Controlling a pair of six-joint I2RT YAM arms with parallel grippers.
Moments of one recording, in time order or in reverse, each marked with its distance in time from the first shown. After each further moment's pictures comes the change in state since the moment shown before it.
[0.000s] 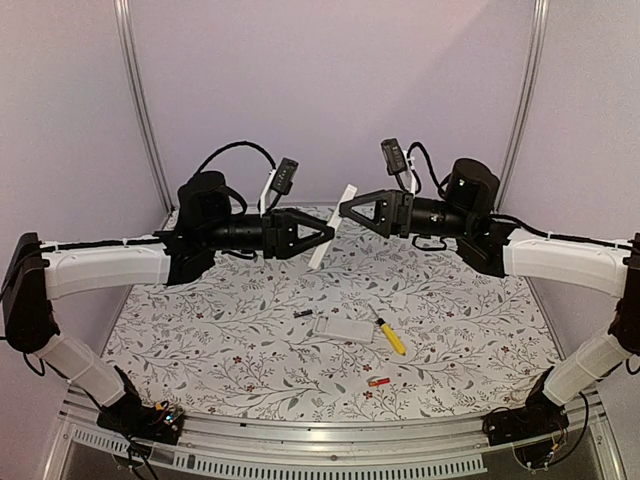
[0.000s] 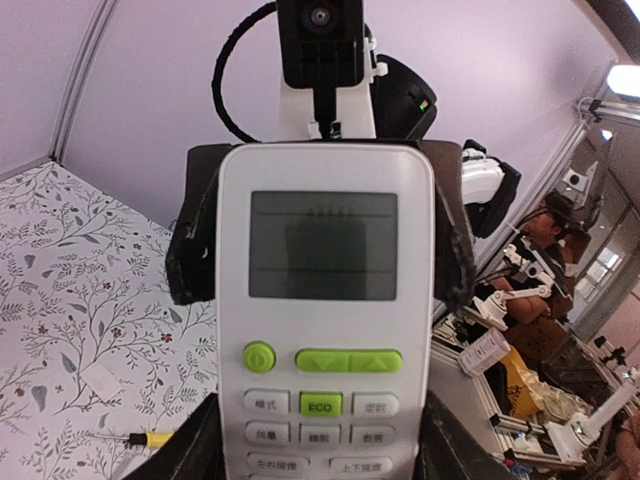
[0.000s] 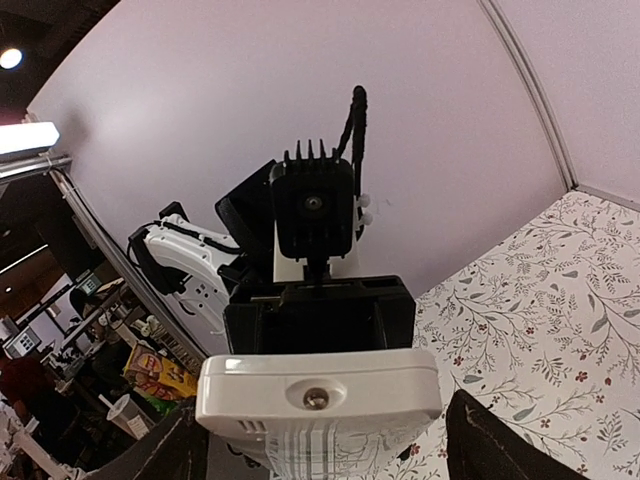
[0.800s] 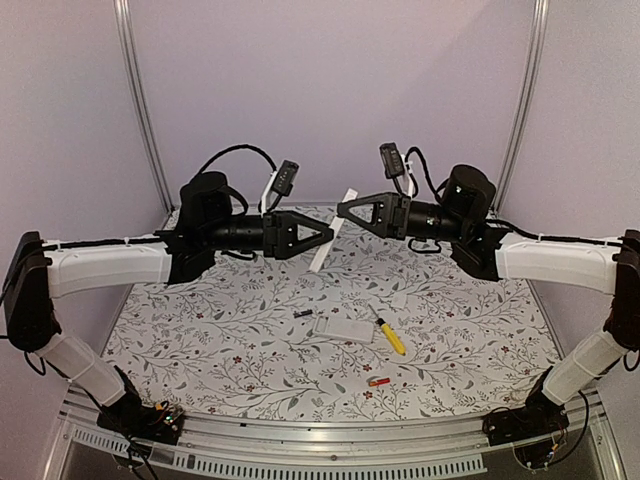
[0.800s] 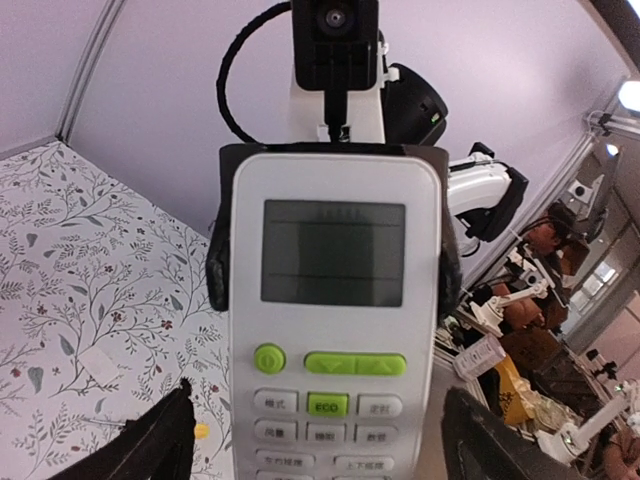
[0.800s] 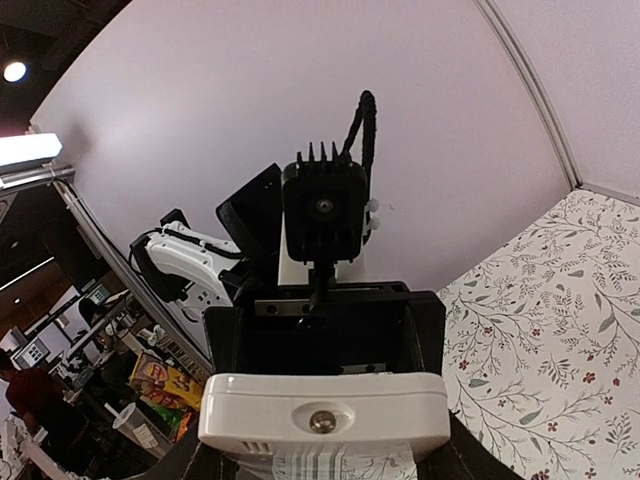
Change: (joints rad) left arm 0.013 0.012 0.002 -0.015 -0.011 -0.036; right arm 0.000 0.038 -0.023 0.111 0.003 0.061
